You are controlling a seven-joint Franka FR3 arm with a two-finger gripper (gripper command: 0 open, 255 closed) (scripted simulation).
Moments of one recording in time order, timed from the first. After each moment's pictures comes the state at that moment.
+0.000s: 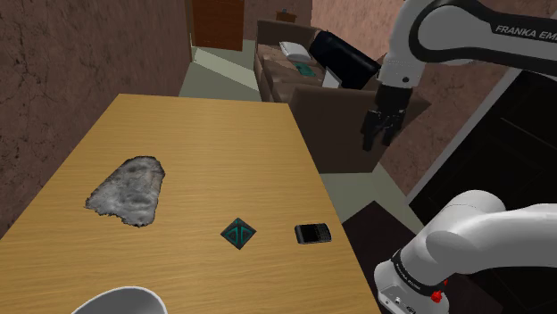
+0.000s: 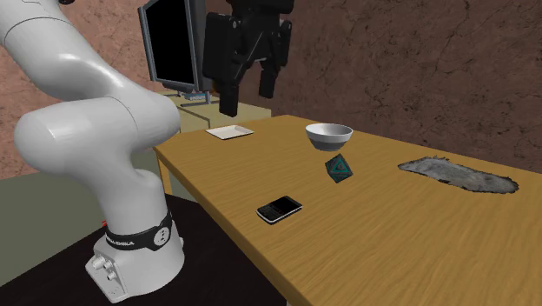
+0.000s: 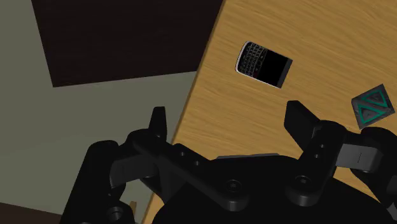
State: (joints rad) arm 0.02 -0.76 -0.03 -2.42 0.10 1.44 0.06
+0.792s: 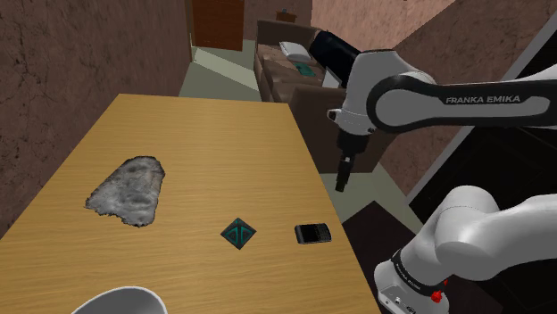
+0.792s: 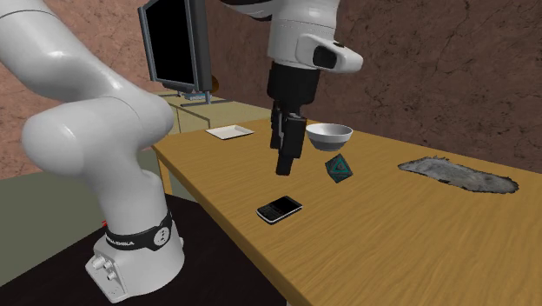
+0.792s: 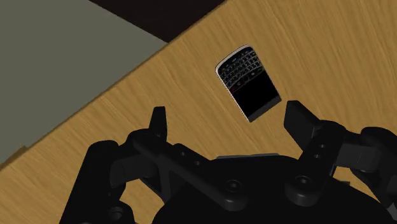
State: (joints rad) arm 0.24 -0.70 0.04 -2.67 0.11 1.81 -0.30
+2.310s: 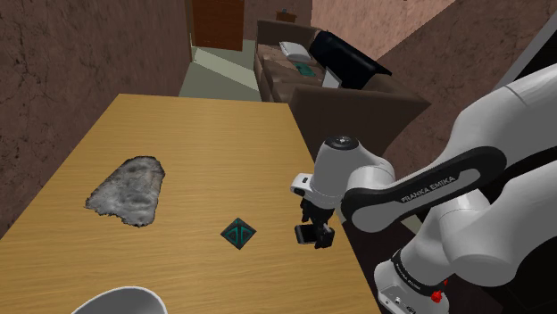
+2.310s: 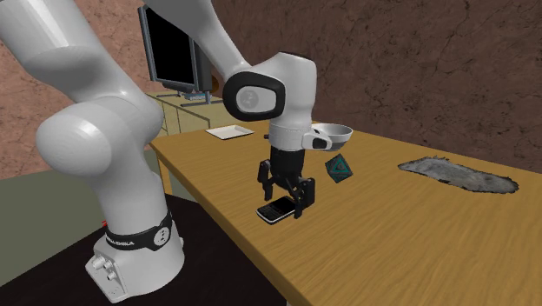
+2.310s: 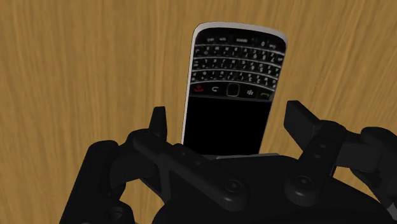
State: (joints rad) arm 0.52 -0.39 0.13 -2.93 0.14 2.49 -0.72
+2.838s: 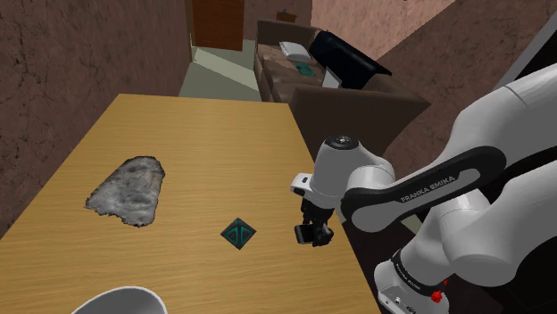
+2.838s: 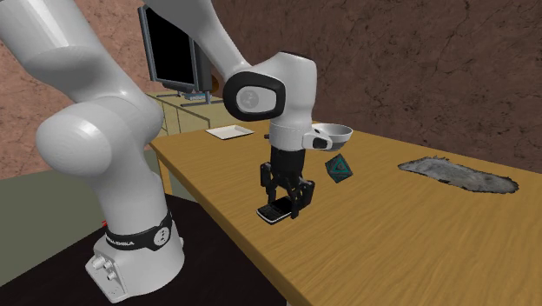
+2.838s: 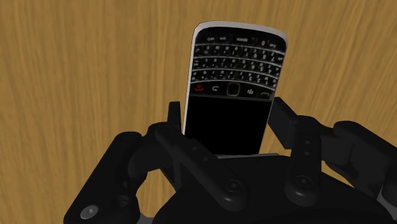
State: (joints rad) arm 0.52 -0.39 0.13 -2.93 0.14 2.49 -0.72
